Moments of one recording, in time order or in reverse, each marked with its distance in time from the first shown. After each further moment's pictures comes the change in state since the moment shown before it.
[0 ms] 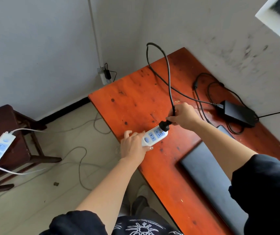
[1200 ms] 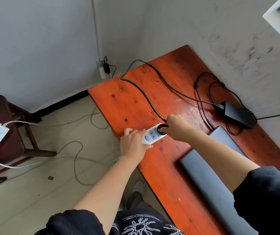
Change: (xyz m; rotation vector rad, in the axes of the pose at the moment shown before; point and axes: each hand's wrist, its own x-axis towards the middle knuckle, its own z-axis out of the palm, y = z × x) left_hand 0.002 -0.003 0.002 -0.034 0.024 0.008; right_hand -0.017 -0.020 0.028 -0.472 -0.242 -0.022
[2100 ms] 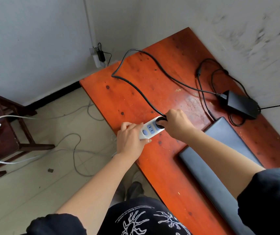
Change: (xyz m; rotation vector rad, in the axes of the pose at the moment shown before) left_hand 0.002 -0.005 0.008 -0.079 0.060 0.068; right_hand 0.002 0.002 0.012 0.148 0.031 0.080
